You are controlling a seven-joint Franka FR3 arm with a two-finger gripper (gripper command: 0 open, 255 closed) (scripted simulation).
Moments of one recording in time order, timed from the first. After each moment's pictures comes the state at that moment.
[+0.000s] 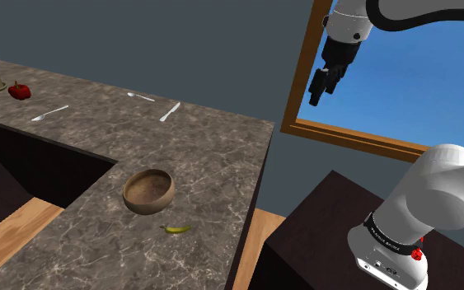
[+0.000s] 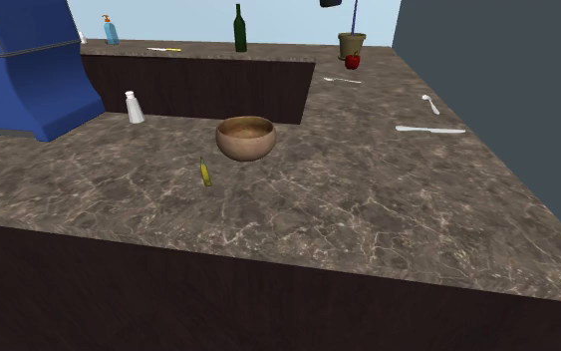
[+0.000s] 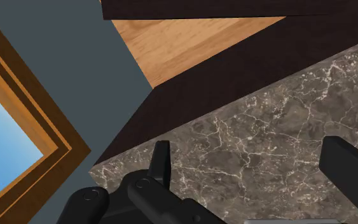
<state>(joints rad) 0.02 -0.77 0.05 -2.42 -0.06 1.69 0.04</state>
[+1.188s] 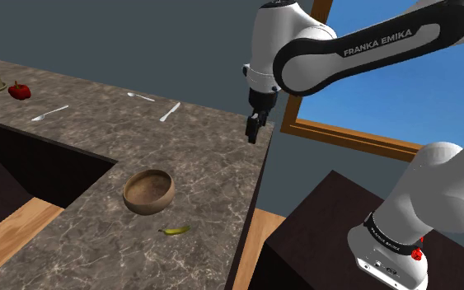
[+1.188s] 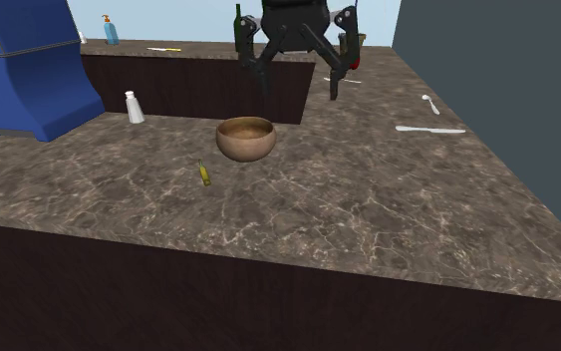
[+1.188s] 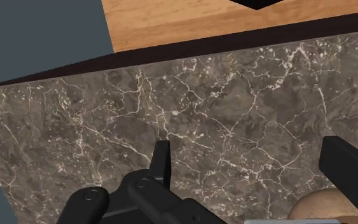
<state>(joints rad) 0.16 -0.32 0.19 -2.37 -0.04 2.07 -0.01</state>
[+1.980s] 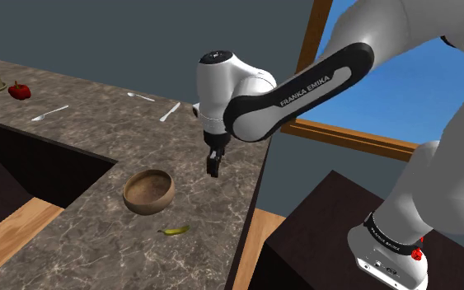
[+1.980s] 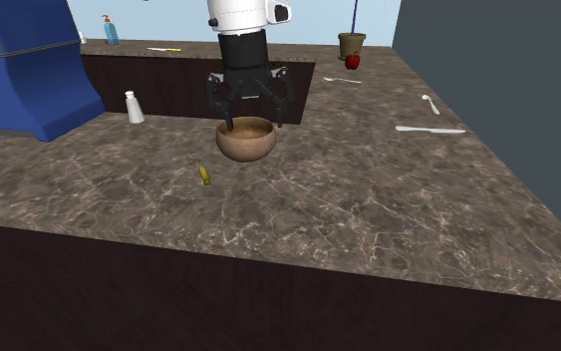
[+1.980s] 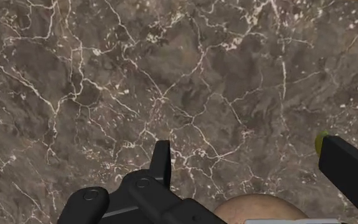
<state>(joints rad) 0.25 0.07 0.31 -2.19 -0.14 2.25 0.00</state>
